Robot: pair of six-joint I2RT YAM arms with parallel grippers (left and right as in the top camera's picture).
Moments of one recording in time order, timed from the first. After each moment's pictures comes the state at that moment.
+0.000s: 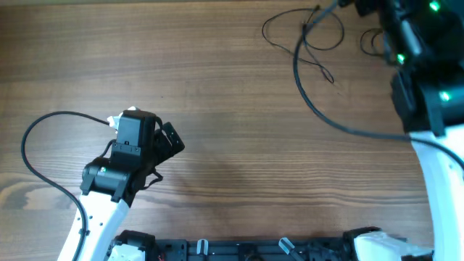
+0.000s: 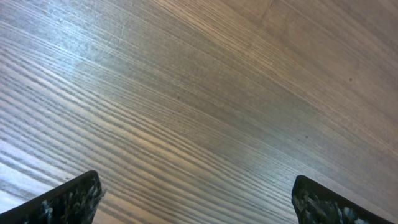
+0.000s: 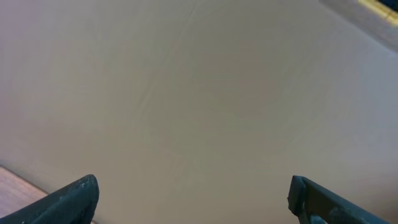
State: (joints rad) left arm -0.23 1.00 0.80 -0.85 -0.11 -0.72; right arm 0.18 1.38 1.69 -0.23 -0.02 -0.54
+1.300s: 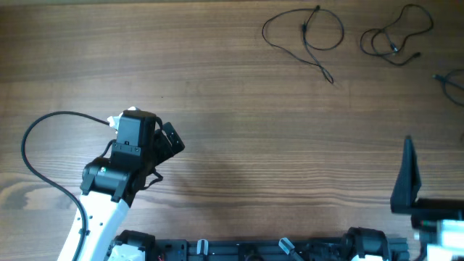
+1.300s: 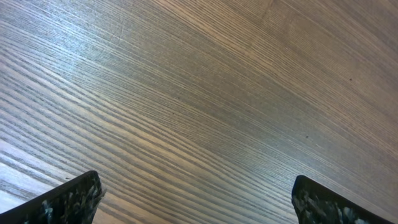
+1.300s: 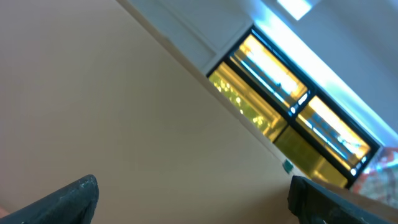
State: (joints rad) left arm -0.23 1.00 0.80 -0.85 -0.11 -0.72; right arm -0.13 0.38 1.16 -0.31 -0.31 -0.67
